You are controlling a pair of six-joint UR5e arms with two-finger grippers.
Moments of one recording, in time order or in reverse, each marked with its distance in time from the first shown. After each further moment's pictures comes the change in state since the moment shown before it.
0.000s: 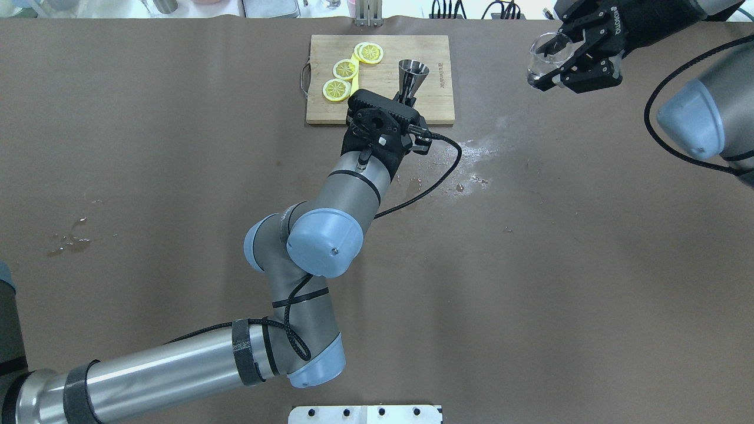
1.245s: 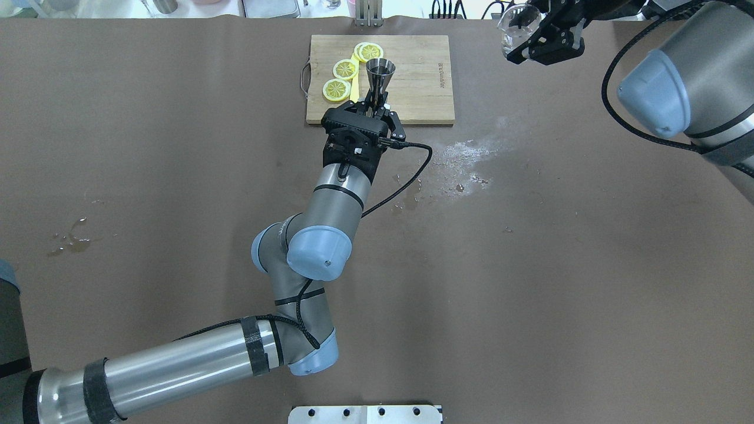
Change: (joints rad) left arm 0.005 -0.012 0.207 -0.246 0.191 -0.001; right arm -0.047 0.163 -0.003 -0.299 -0.161 -0.159
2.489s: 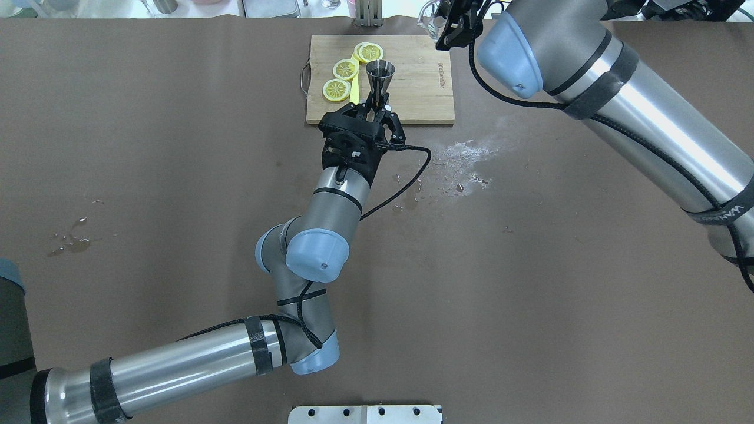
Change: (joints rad) left arm 0.004 -0.009 0.044 -0.087 0.002 0.003; right arm -0.109 0.314 -0.297 -0.241 -0.165 -0.239
